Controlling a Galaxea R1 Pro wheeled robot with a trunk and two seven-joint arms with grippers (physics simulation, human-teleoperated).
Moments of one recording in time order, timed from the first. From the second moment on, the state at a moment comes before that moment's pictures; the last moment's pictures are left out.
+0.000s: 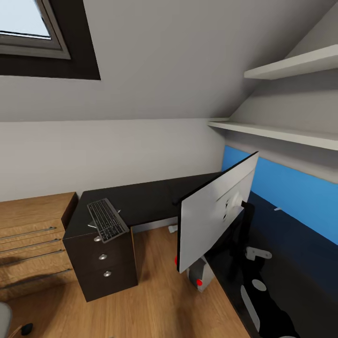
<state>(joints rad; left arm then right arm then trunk) -0.16 -0.04 0.03 -0.45 0.22 -0.10 0.11 -0.41 0.00 -0.14 -0.83 -0.01 -0.14 -0.21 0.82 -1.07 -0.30</state>
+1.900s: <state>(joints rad) -0.16 -0.04 0.02 -0.46 0.22 -0.16 0.11 -0.66 -0.11 -0.14 -0.46 -0.01 -0.25 -0.21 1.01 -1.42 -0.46</state>
